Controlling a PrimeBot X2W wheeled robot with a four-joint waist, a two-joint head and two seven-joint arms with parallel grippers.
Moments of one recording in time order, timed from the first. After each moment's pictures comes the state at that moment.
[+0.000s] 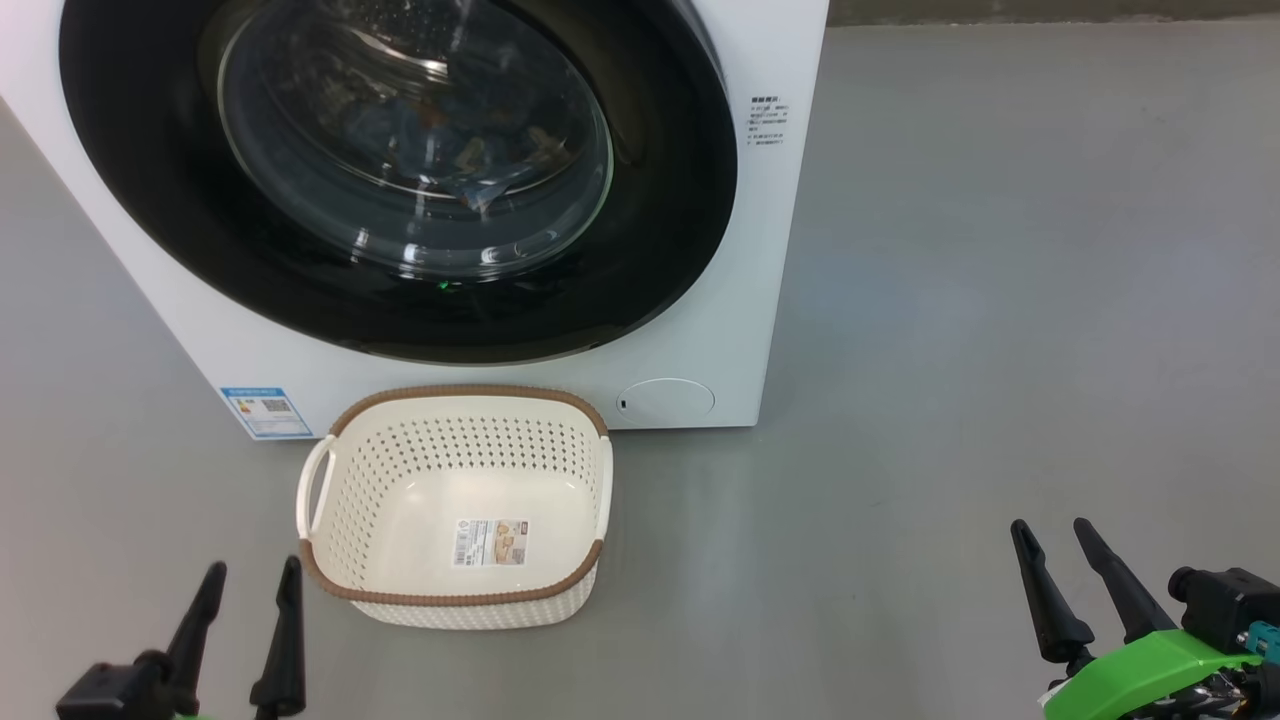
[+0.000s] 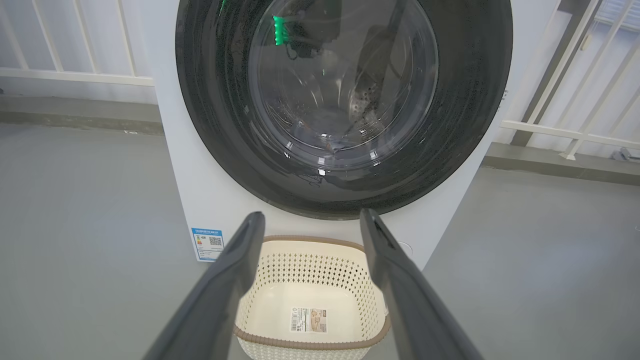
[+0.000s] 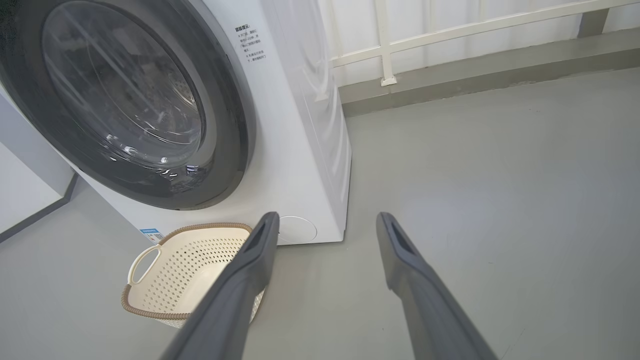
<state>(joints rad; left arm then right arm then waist) -0.04 0.18 -0.07 0.26 -0.37 -0.13 -0.25 -0.10 -0.27 0.09 0.39 0.54 0.13 -0.26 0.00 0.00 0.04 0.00</state>
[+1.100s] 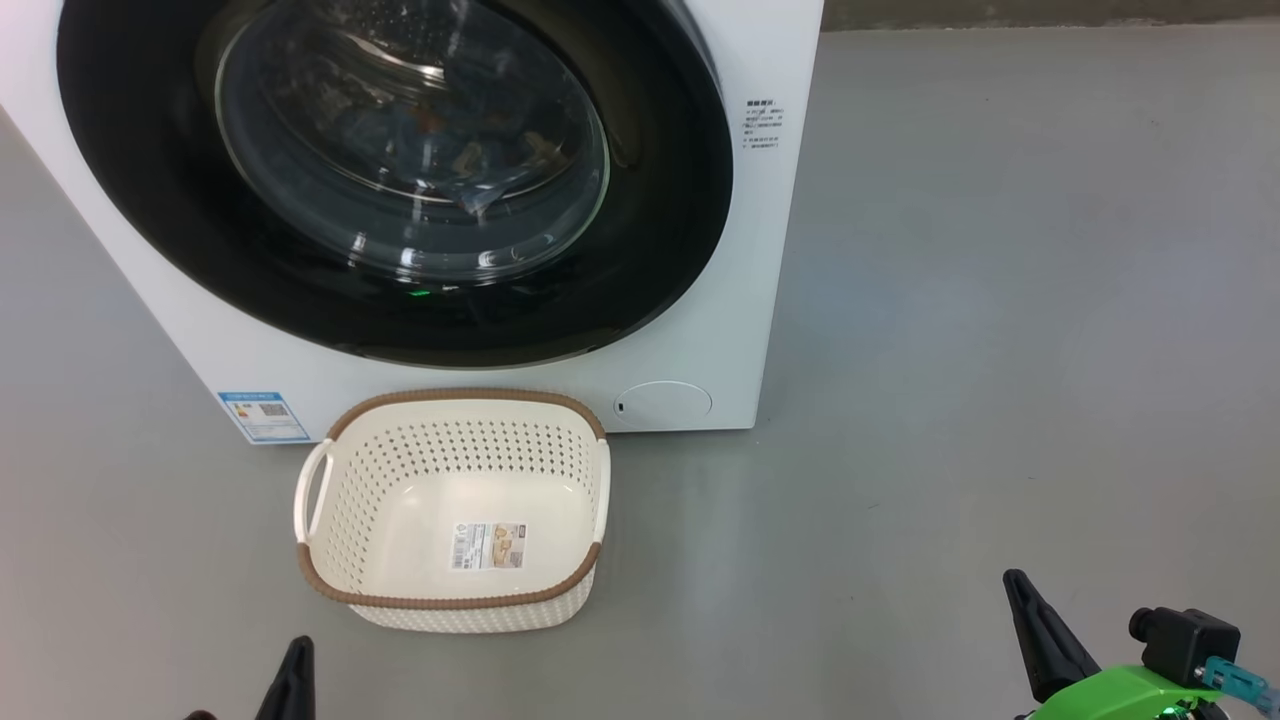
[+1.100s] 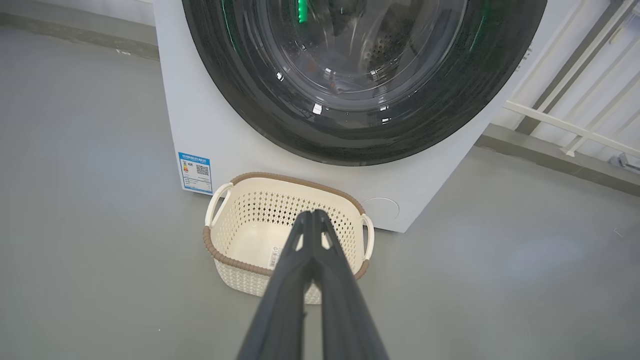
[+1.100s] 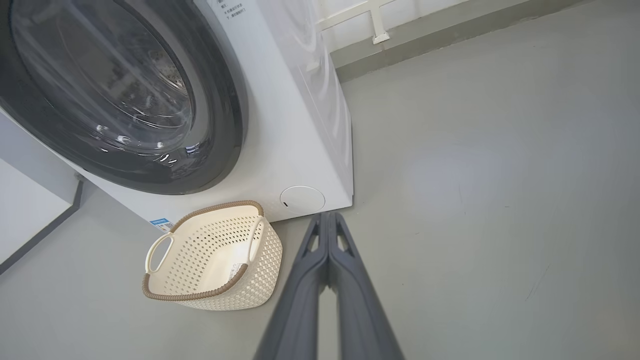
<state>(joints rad) 0.03 0.10 -0.07 0.34 -0.42 -0.13 -0.23 -0.08 -0.19 0.08 0.47 0.58 0.13 -0.24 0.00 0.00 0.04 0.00</state>
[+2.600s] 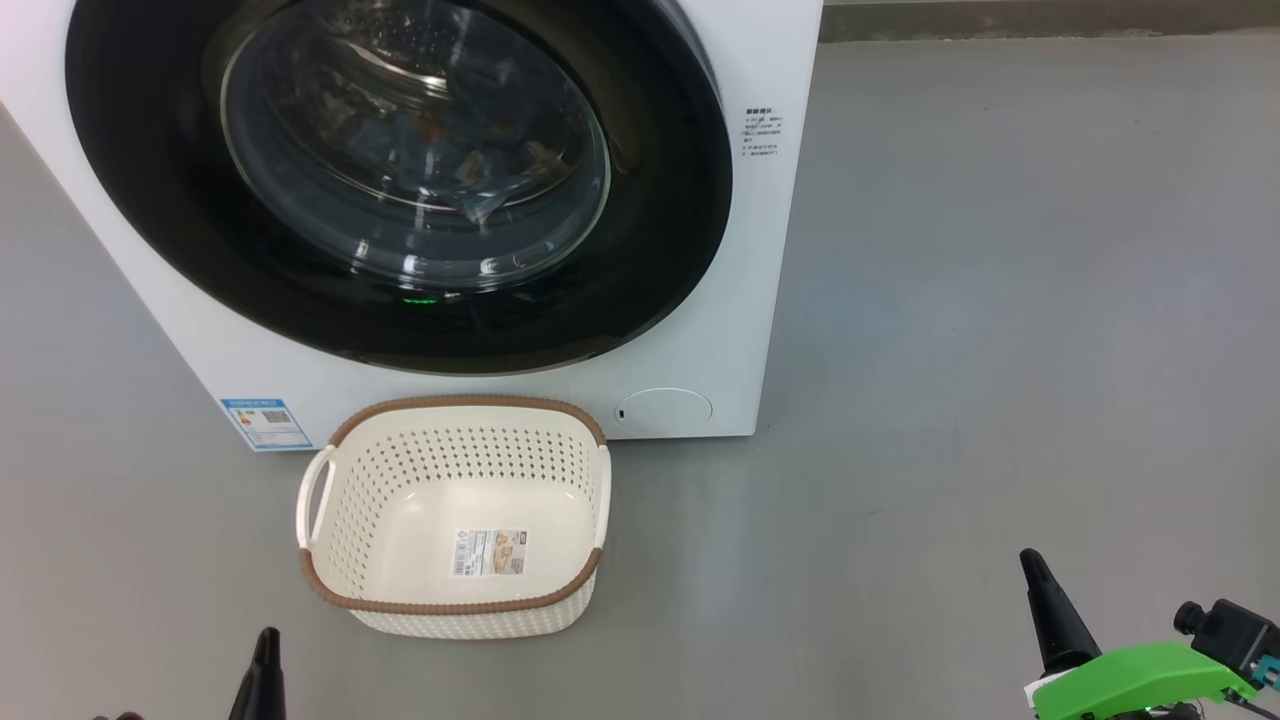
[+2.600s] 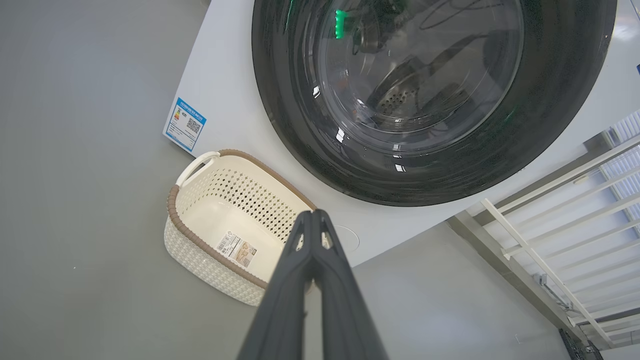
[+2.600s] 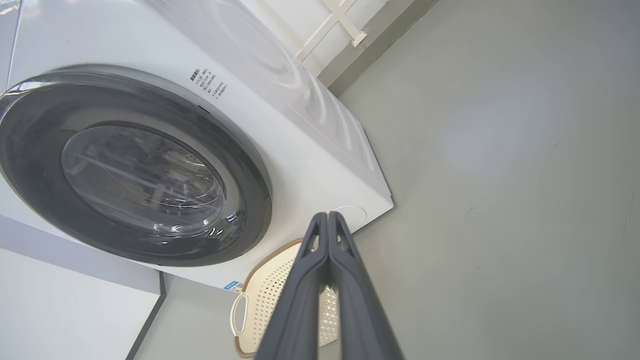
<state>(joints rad) 0.01 0.08 -0.02 0.32 -0.86 -0.13 -0.10 -0.08 -0.14 0.01 0.40 0.96 0.13 -0.11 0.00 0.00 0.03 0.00</state>
